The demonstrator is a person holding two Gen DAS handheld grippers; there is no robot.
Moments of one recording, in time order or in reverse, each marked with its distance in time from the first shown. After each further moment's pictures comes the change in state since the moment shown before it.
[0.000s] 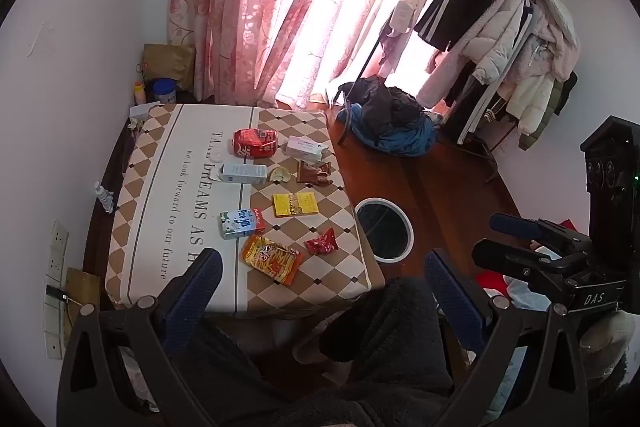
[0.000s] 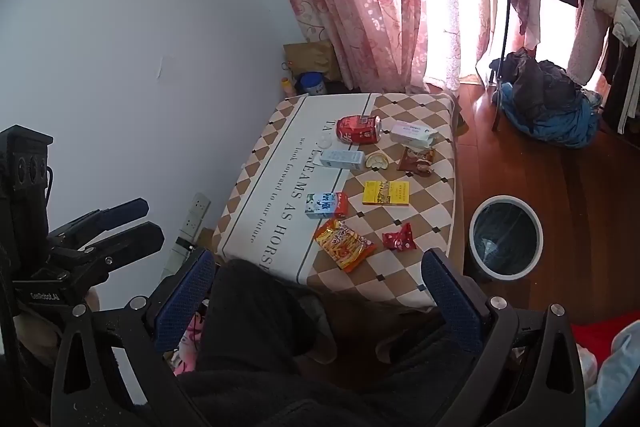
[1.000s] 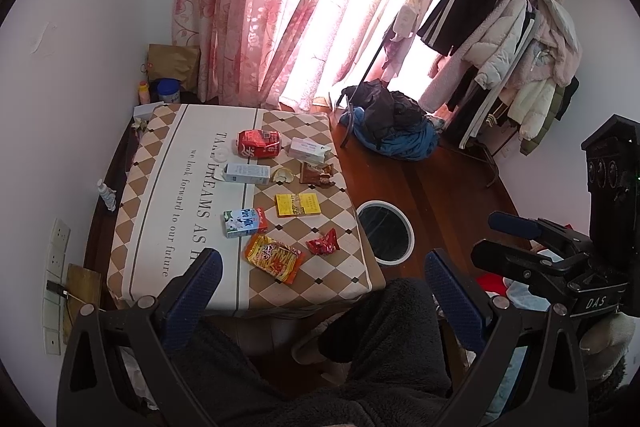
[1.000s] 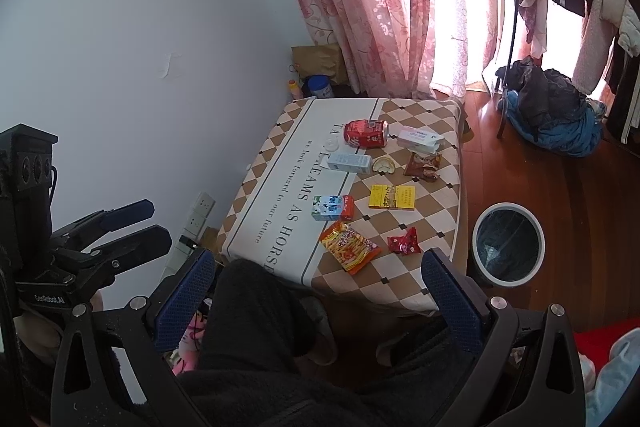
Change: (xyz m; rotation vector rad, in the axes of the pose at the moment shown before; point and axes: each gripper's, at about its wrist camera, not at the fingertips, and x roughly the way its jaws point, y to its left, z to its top) left arm -0.009 0.004 0.000 -0.012 -0.008 -0.004; right arm -0.003 0.010 -0.002 -0.032 -0.014 0.003
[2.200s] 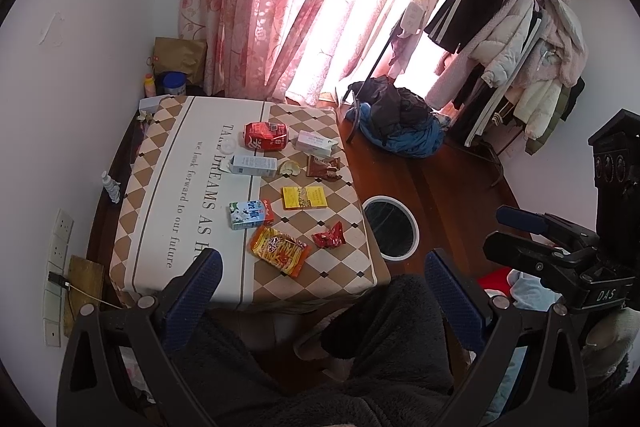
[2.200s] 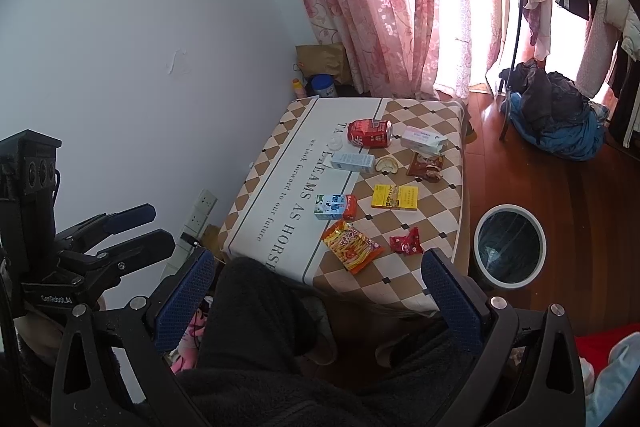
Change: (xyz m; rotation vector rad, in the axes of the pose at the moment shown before) left arm 0.001 0.009 -0.012 -0.014 0.009 0.017; right arm 0.002 0.000 0.000 -0.005 -0.001 0.011
